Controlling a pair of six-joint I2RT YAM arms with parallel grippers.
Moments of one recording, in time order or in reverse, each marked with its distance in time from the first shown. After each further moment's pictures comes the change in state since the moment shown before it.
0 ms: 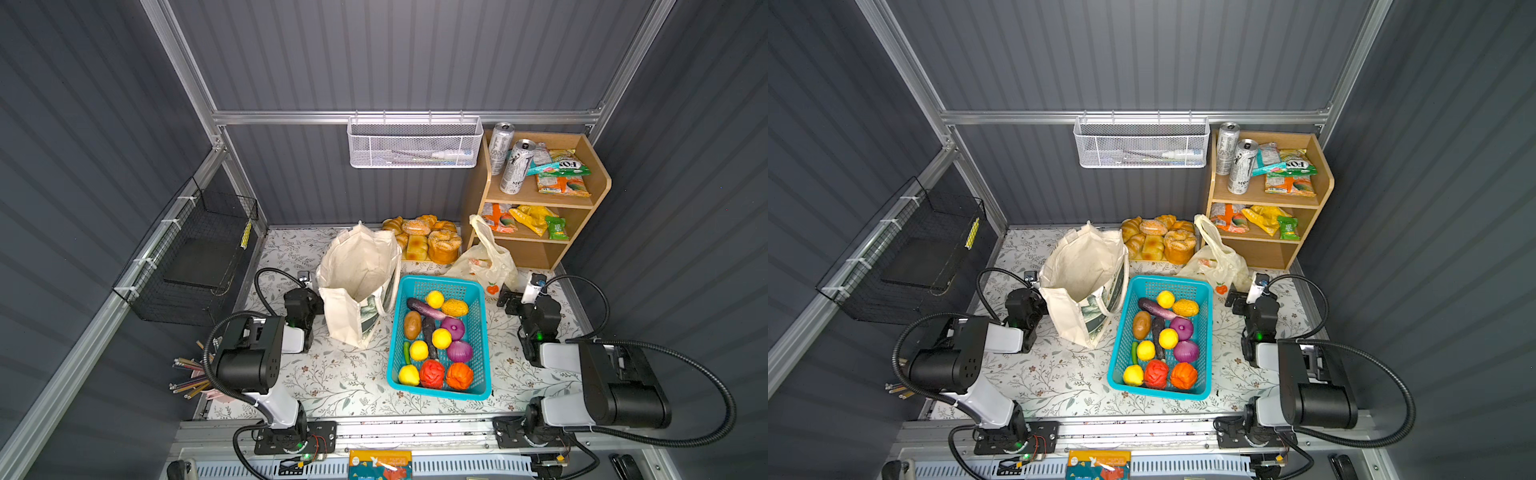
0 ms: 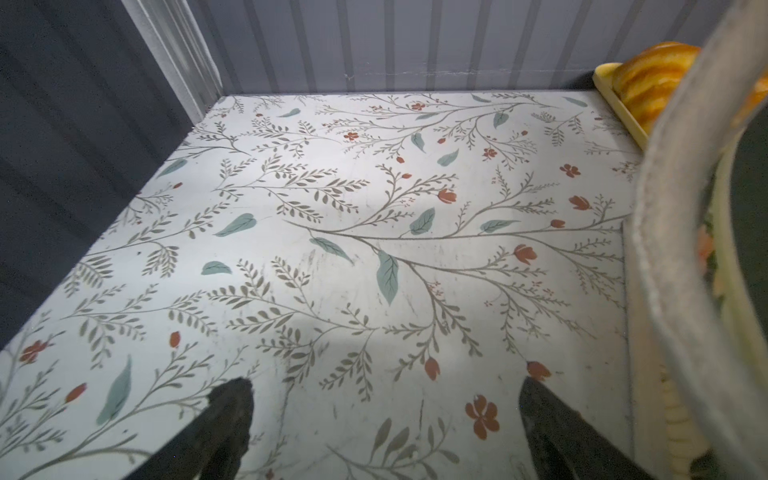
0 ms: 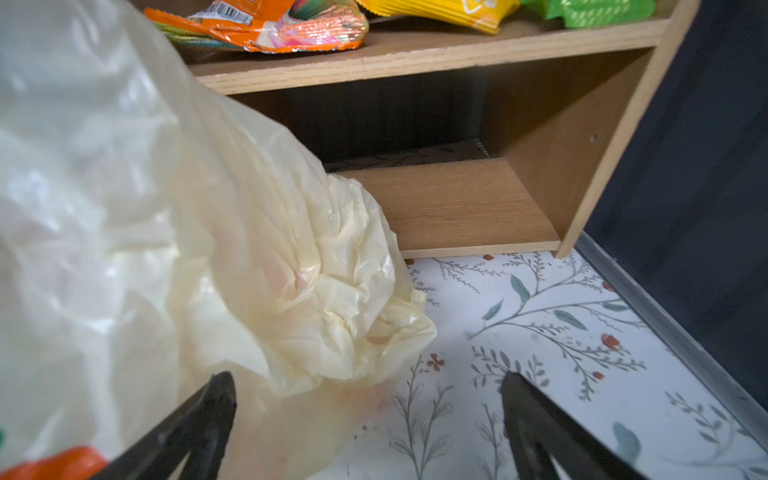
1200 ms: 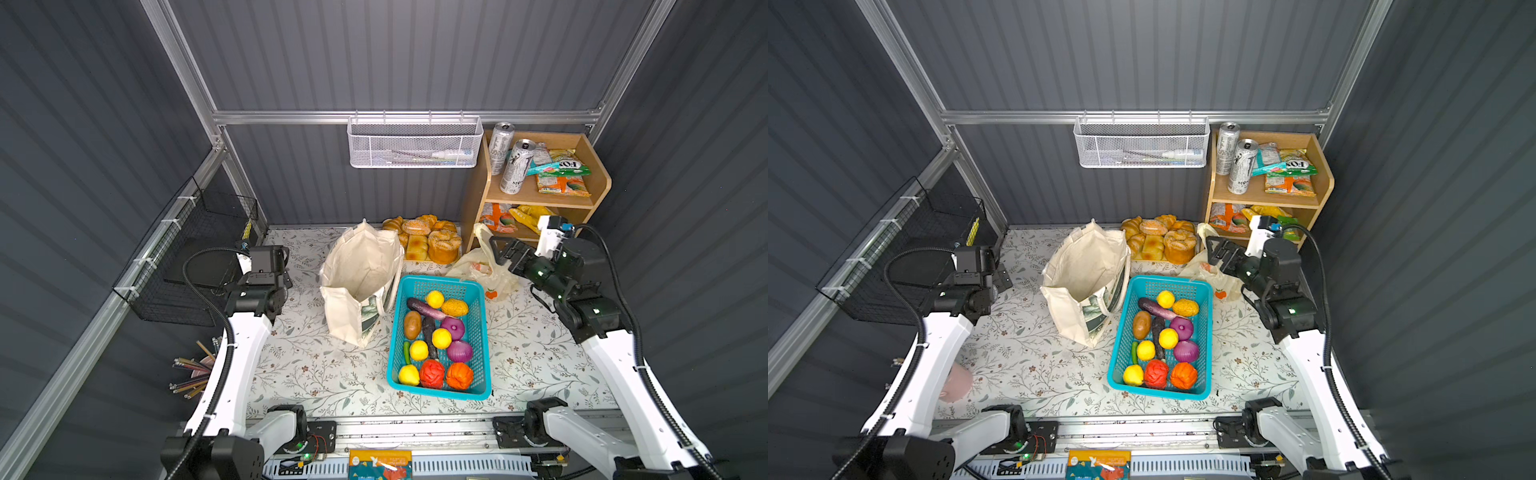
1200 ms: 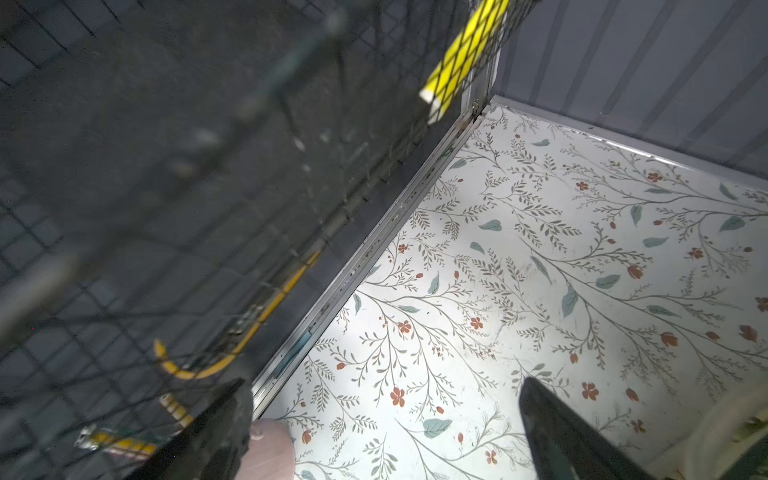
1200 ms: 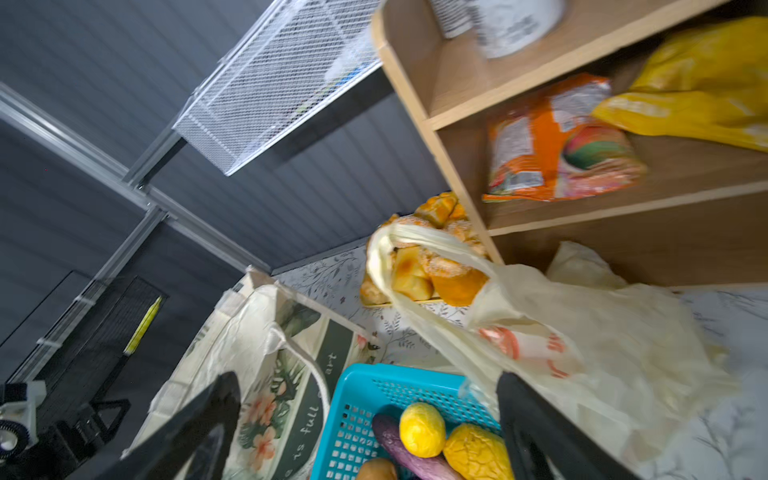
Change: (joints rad) left arm 0.000 -0.497 0.745 -1.587 -0.498 -0.306; right arm 0.295 -0.336 0.921 -1.304 -0.233 0.473
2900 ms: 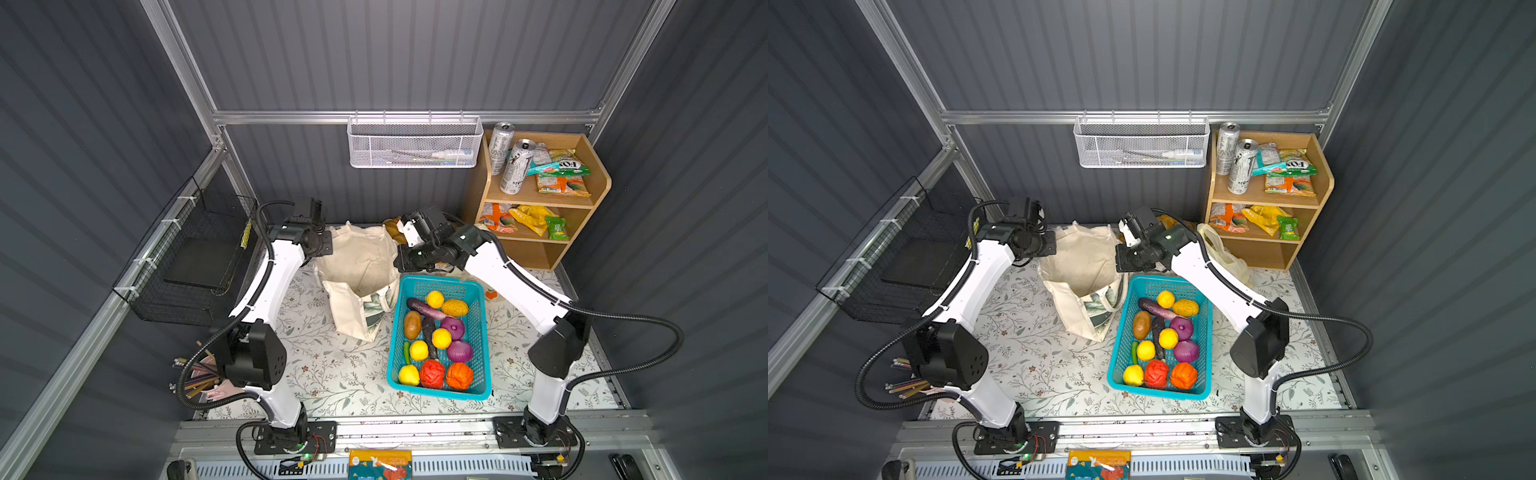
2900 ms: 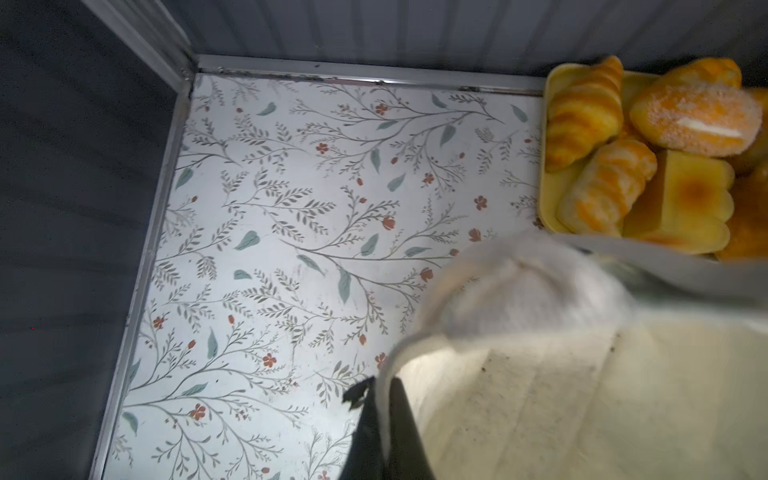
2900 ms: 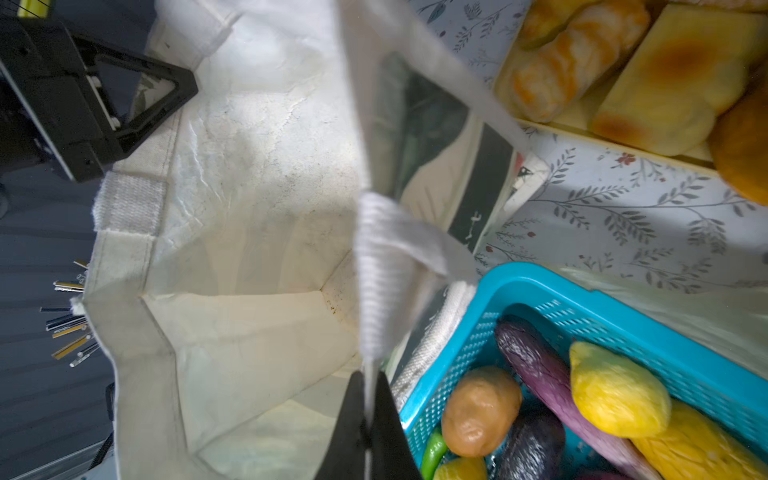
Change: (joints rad) left arm -0.110 0.568 0.505 -0.089 0.455 0.130; right arm 0.484 0.787 0.750 -0.505 0.027 -0.083
